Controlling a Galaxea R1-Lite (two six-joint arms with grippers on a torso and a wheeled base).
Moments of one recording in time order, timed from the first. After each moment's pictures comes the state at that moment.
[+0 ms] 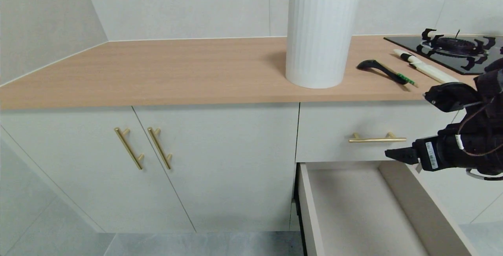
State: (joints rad) left arm 0.00 0.00 0.00 0.00 0.00 0.00; right arm 0.33 1.44 -0.97 0.15 -0.15 0.02
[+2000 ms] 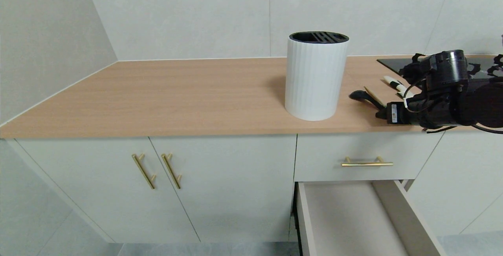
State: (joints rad) left arm 0.00 0.00 0.00 0.00 0.00 0.00; right arm 0.16 1.83 -1.30 -0.01 -0.21 0.09
